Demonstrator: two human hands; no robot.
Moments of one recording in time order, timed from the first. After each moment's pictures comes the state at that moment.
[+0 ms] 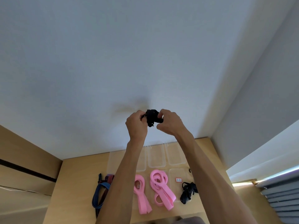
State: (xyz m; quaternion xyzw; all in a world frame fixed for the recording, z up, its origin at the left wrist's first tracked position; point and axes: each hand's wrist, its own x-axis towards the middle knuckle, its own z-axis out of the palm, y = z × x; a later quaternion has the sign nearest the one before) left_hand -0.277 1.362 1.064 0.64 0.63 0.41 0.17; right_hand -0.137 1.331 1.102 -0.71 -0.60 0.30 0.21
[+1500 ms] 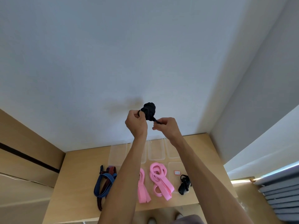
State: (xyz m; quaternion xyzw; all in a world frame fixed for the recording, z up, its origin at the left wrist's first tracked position) left_hand -0.274 1.337 1.046 0.42 0.65 0.56 0.28; right_hand -0.158 1.287 1.053 -0.62 -0.44 0.48 0.44
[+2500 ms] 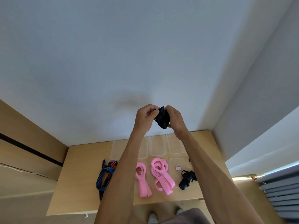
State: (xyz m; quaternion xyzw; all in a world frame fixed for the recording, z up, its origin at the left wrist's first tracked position) left_hand -0.286 1.328 1.055 0.61 0.44 0.46 0.47; right_hand -0.139 1.294 1.054 -0.56 -0.42 0.51 0.50
